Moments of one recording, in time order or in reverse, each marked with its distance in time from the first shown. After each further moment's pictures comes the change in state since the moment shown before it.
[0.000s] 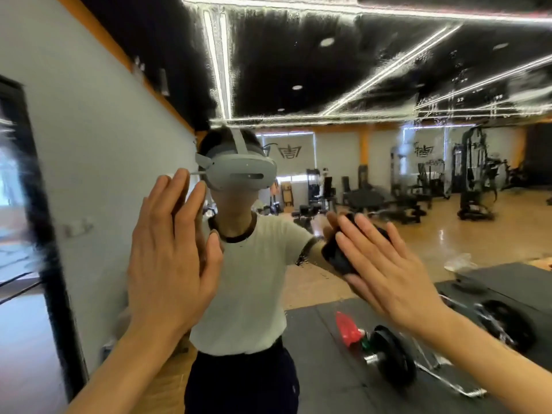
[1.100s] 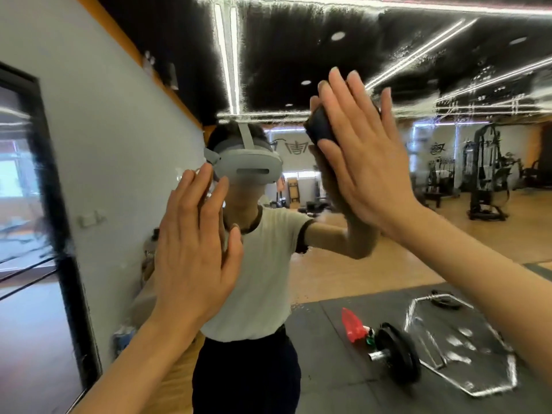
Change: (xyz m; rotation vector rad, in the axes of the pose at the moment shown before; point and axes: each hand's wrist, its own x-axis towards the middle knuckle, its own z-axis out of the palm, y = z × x) left_hand 0.002 0.000 -0.005 -0.032 -0.031 0.003; right_hand 0.144 0.014 -0.020 0.093 0.153 0.257
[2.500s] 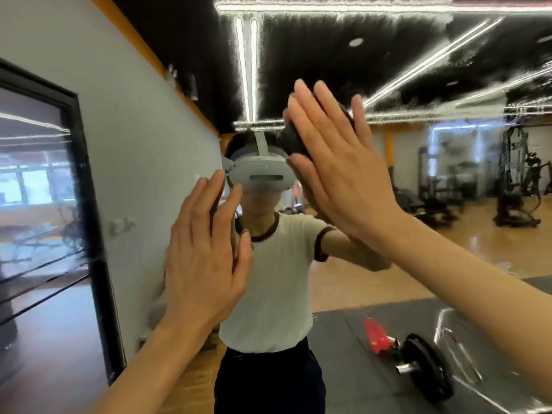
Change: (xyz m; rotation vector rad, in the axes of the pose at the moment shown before) left_hand 0.000 -0.058 -0.036 0.060 -0.008 -0.002; right_hand 0.038 -0.091 0.025 -0.056 0.026 -0.075
